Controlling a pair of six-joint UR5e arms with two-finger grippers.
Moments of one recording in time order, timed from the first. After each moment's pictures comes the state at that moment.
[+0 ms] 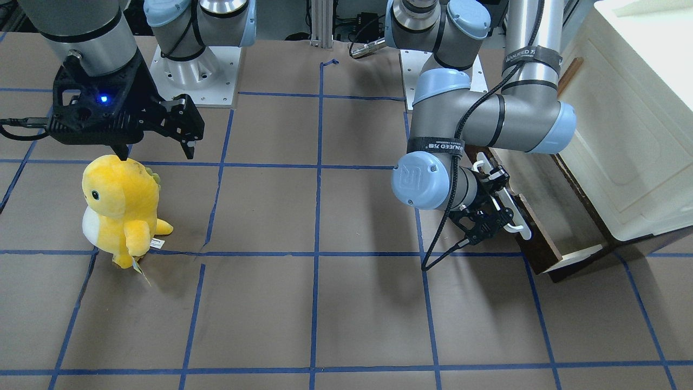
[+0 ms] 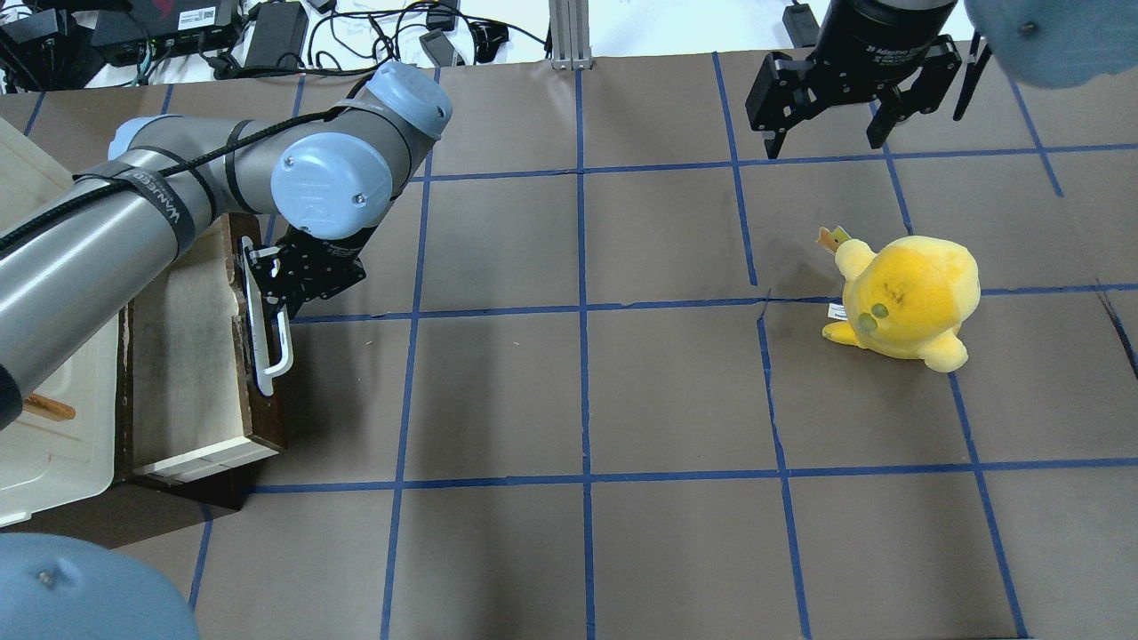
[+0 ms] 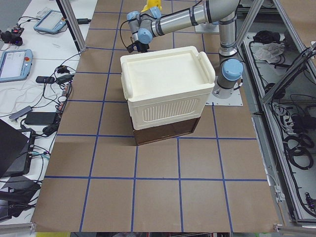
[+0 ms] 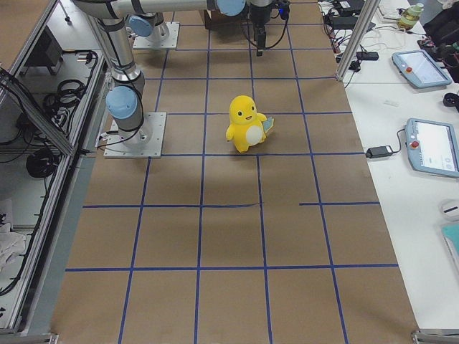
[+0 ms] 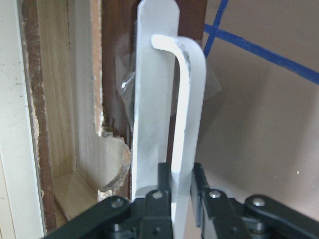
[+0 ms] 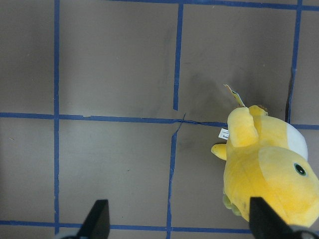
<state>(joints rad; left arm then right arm) -1.70 -1.96 -1.63 -1.66 2.23 -0.76 1.60 -1.48 1.44 -1.57 -1.58 -0.02</state>
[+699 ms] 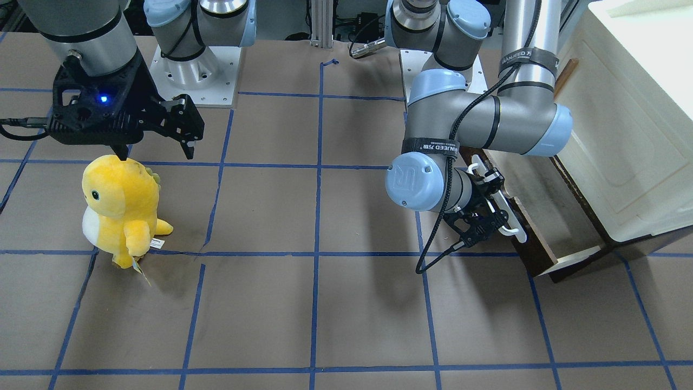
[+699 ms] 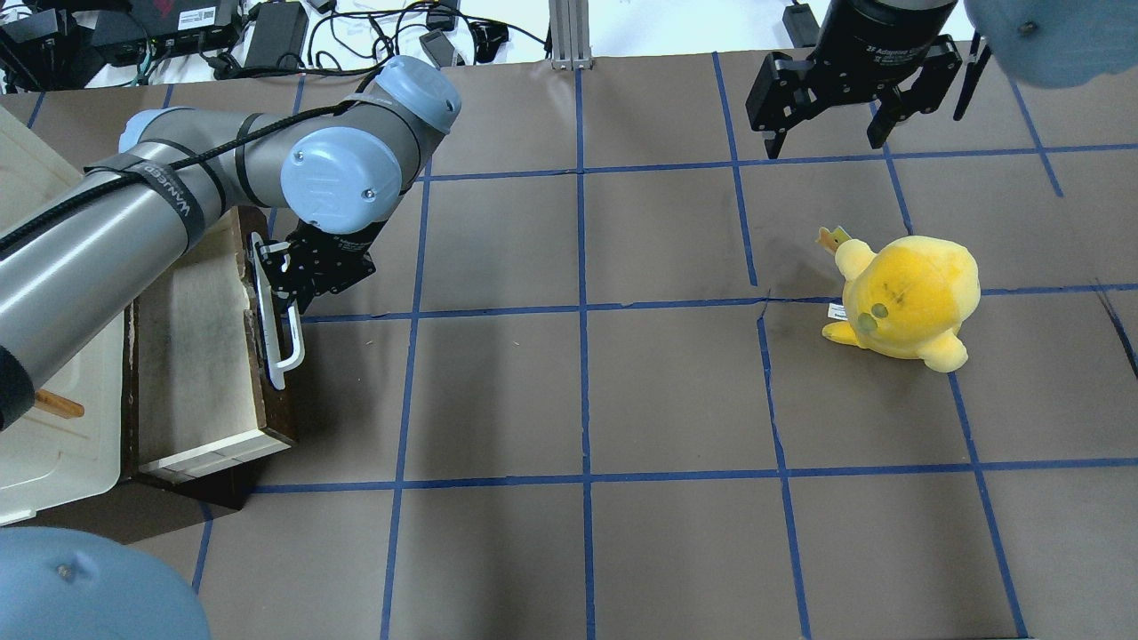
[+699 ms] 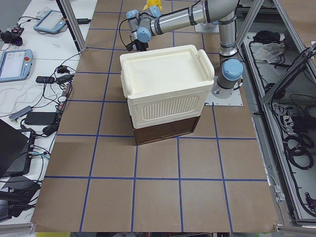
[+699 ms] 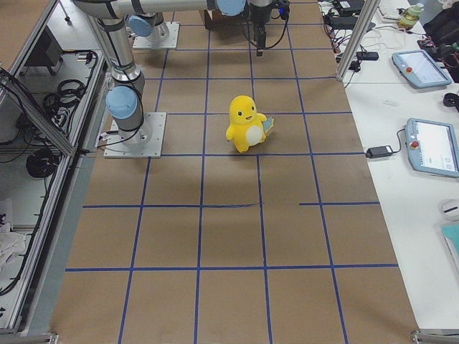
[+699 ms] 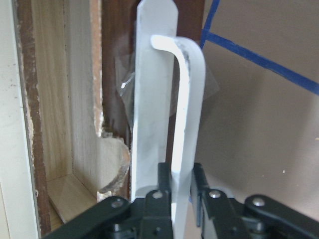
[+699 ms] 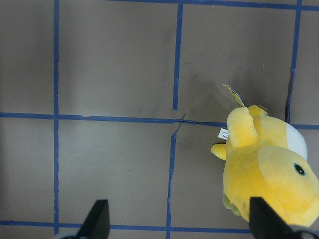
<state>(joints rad) -1.72 -1.96 -1.61 -1.66 2.22 -0.78 1.60 -1.48 1.44 -1.57 -1.58 -0.02</state>
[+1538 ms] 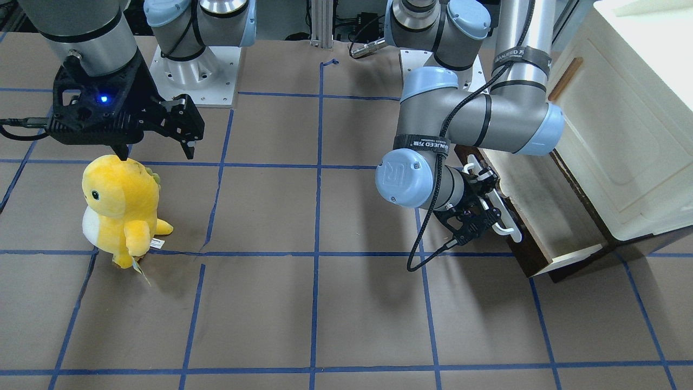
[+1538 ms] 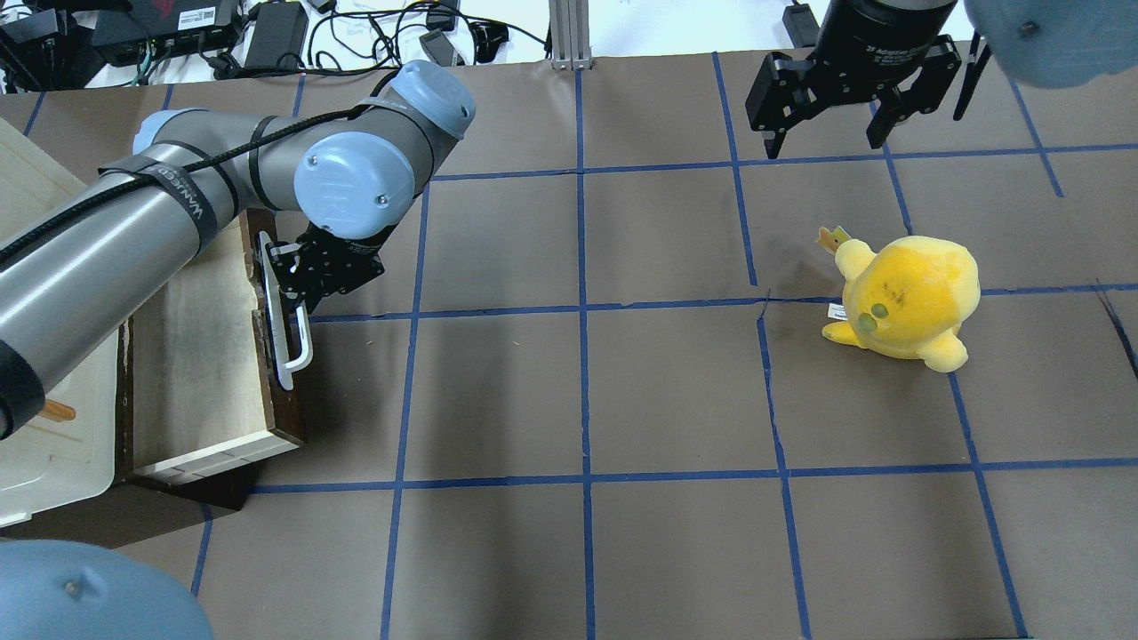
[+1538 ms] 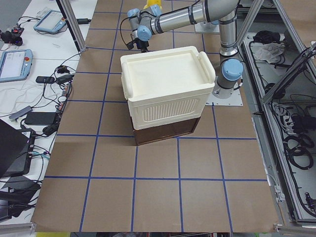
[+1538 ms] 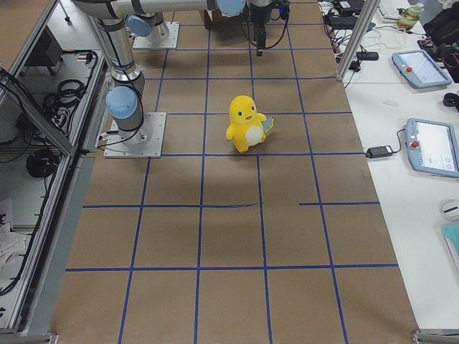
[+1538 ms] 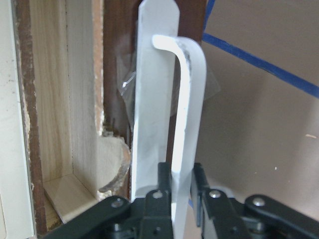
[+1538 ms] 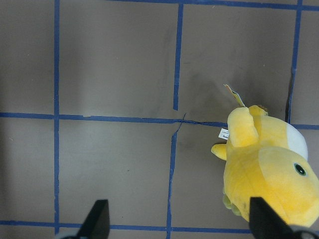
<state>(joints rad) -1.74 -1.96 -1.61 -1.66 2.23 -0.80 1.60 -1.48 1.44 -1.57 -1.58 -0.02</state>
